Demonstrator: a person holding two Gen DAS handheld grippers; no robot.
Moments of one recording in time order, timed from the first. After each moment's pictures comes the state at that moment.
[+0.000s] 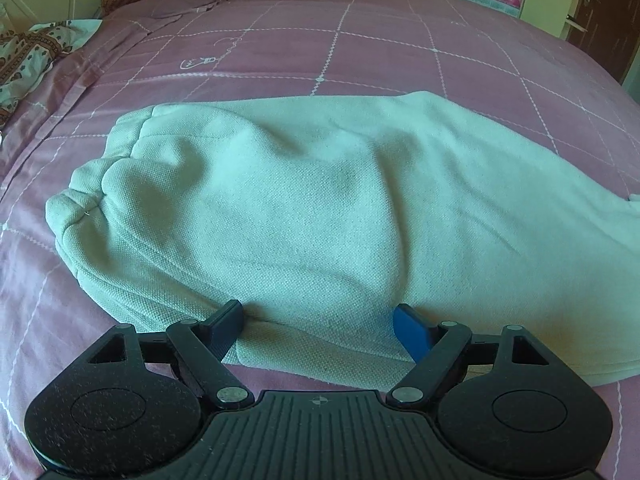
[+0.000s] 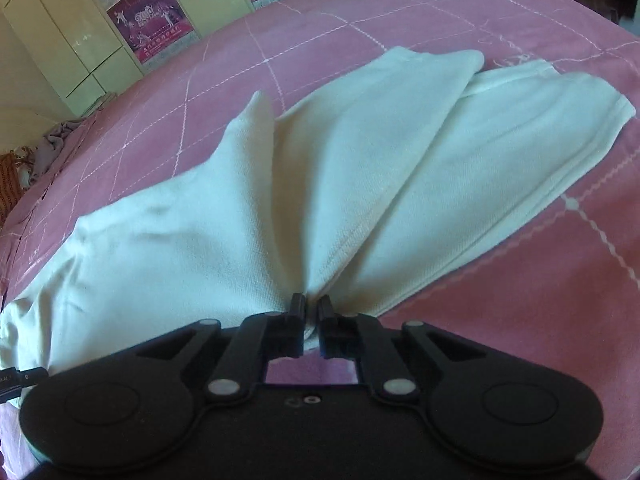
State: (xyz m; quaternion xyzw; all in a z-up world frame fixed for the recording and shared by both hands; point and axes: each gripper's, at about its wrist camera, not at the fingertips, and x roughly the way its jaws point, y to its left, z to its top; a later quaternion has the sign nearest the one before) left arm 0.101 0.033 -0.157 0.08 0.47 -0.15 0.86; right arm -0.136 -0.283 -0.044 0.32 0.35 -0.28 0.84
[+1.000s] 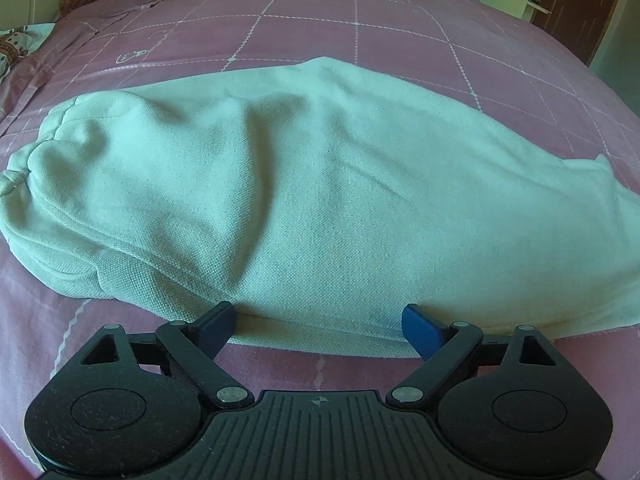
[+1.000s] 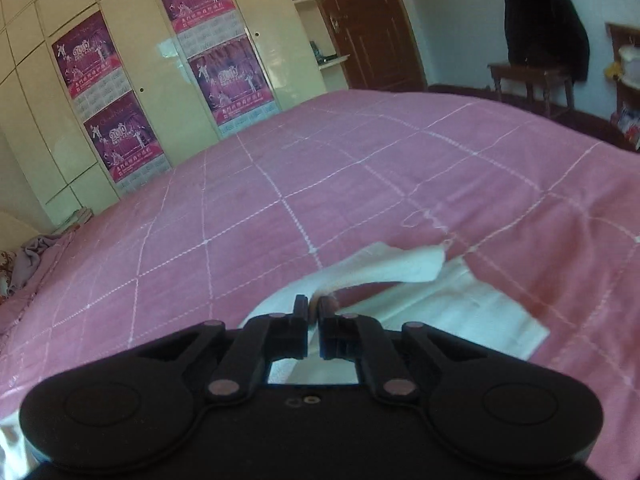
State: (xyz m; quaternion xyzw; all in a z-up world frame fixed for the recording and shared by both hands) left arm 0.044 -0.018 -0.164 0.09 0.48 -0.21 0.85; right arm -0.191 -0.374 0.022 0.26 0.20 -0.38 0.87
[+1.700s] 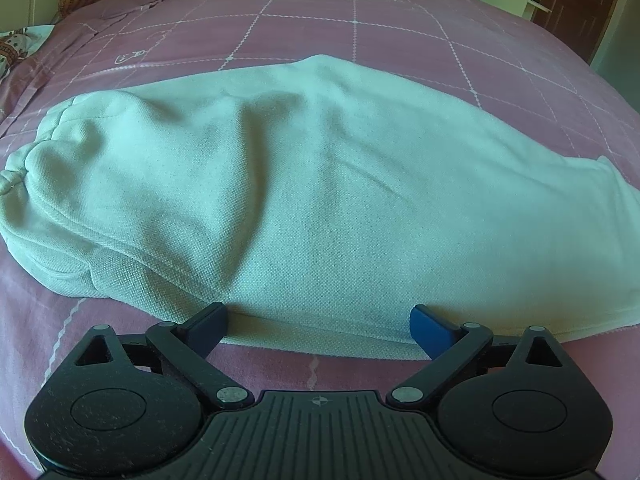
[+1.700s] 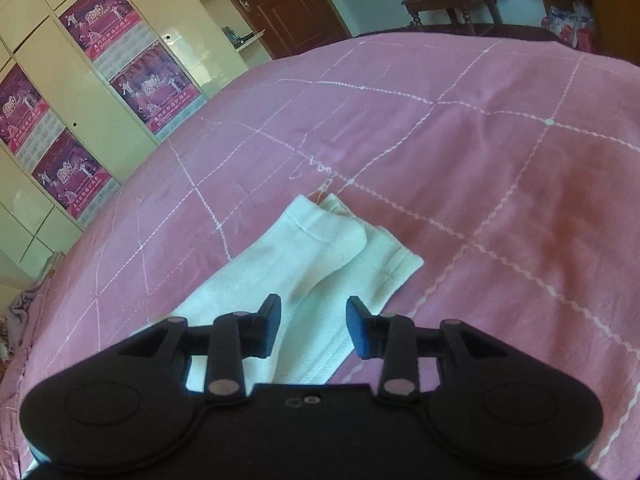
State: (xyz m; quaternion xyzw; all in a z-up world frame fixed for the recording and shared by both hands) left arm 0.042 -0.021 -0.167 0.09 0.48 -0.20 0.85; right arm -0.253 -0.424 -0.028 0.40 0.19 -0.40 0.80
